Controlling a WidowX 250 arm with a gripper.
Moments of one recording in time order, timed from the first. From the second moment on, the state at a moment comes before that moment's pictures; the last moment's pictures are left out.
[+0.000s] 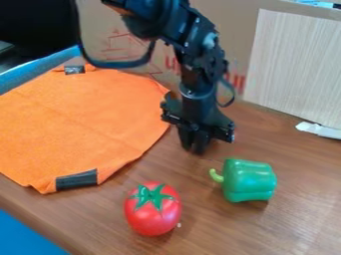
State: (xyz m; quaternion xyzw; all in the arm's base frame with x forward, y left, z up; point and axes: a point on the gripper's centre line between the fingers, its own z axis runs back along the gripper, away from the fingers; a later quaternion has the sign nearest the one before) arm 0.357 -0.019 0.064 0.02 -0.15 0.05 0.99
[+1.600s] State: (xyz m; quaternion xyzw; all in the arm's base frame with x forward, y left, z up) arm 0.334 0.132 0.091 -0.02 -0.15 0.25 0.96
